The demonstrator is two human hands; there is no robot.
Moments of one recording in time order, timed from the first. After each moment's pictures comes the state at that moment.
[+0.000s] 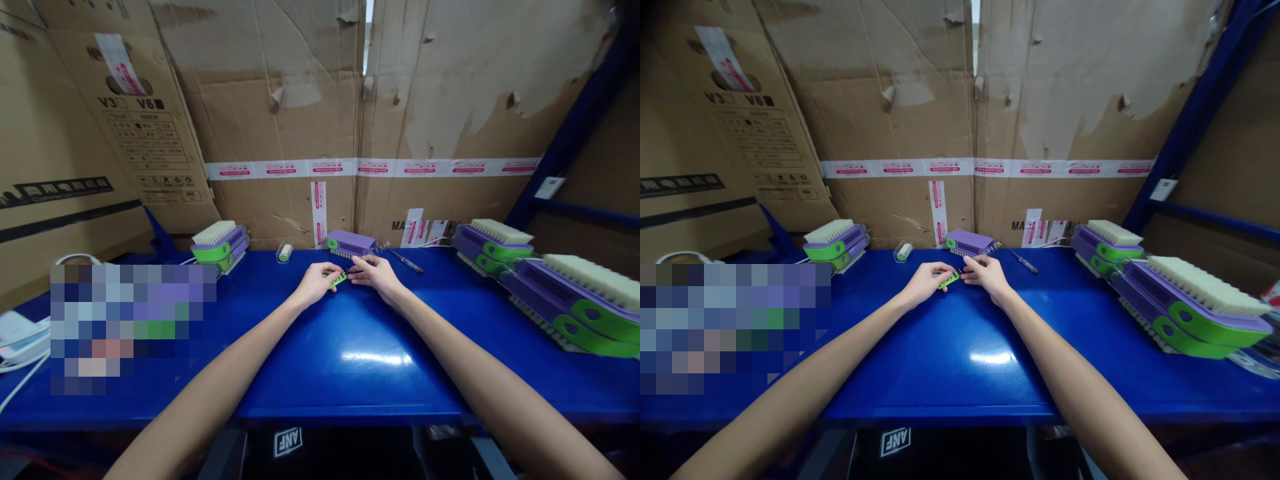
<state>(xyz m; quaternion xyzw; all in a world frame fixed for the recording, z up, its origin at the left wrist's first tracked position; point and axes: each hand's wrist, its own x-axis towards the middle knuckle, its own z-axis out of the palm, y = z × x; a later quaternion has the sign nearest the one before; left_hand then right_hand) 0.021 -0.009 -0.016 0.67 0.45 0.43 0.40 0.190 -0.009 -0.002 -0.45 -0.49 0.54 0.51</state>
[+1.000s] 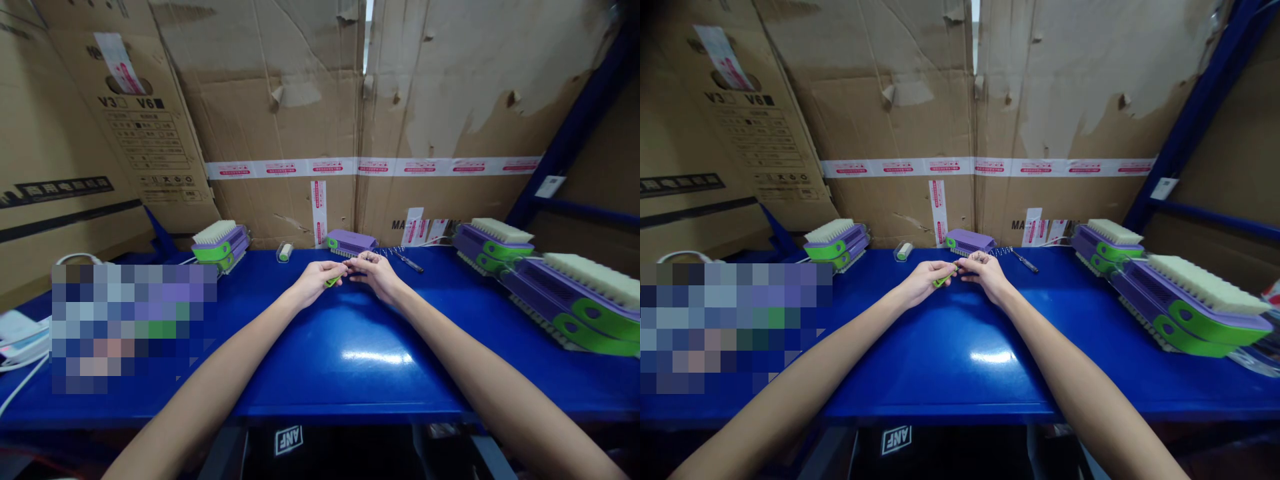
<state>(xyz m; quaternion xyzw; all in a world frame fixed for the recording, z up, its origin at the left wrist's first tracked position) 0.024 -0.022 0.000 0.55 0.34 0.46 0.60 0.192 -0.012 -0.001 -0.33 -0.51 0.60 0.52</state>
